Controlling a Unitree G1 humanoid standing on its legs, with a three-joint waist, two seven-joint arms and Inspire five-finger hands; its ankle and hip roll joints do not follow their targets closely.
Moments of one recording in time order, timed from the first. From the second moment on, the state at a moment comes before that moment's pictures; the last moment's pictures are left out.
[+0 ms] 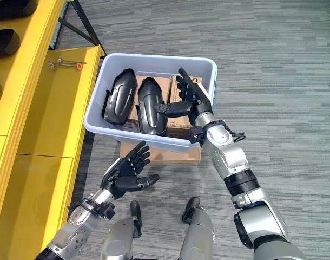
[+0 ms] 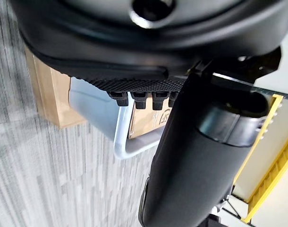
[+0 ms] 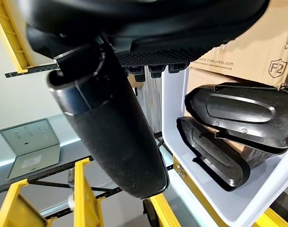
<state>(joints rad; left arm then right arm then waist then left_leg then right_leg) -0.04 0.45 -0.47 0.05 -0.74 -0.20 -0.14 -0.75 -0.50 0.28 0.32 0.64 0.13 -0.05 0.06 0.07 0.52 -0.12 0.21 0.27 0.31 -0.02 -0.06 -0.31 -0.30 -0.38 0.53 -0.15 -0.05</state>
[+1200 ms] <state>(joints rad) -0.05 0.46 -0.42 0.07 -0.73 -0.15 -0.21 -0.64 -0.48 0.38 0.24 0.64 0.12 -0.05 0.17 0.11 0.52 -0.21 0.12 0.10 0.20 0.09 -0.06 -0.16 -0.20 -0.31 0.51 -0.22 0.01</state>
